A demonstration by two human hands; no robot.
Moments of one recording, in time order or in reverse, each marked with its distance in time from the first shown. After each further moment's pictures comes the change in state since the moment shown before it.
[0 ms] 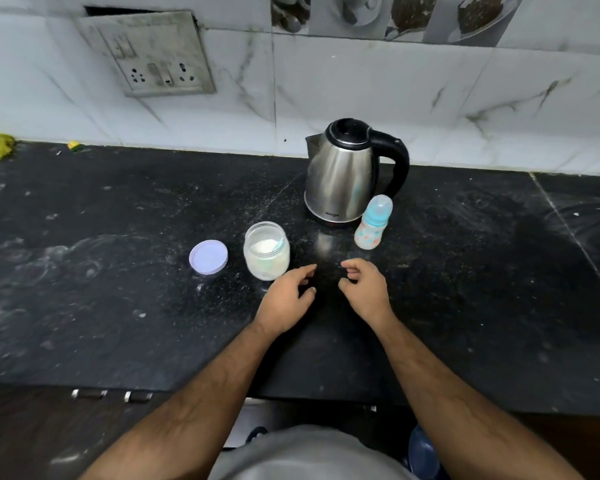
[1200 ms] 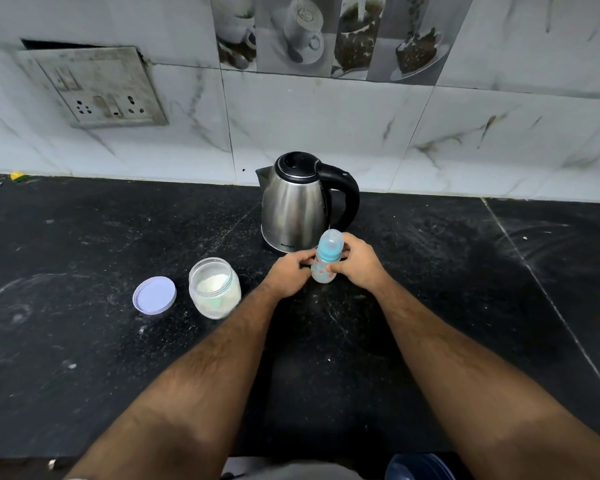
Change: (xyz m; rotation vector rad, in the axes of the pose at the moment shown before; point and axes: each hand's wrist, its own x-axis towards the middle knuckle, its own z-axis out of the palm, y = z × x) left_hand 0.116 0.084 0.026 -0.108 -0.167 -0.019; right_hand 0.107 0.000 -0.096 0.008 -0.127 -0.122
